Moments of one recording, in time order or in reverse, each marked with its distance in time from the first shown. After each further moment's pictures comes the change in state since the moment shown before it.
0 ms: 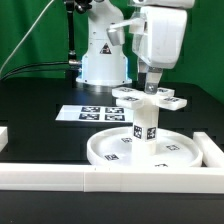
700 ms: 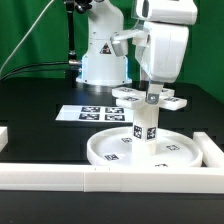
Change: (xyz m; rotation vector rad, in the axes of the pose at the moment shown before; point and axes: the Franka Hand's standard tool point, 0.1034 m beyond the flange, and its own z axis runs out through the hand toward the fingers) arm 0.008 -0.011 0.018 0.035 -0.003 0.049
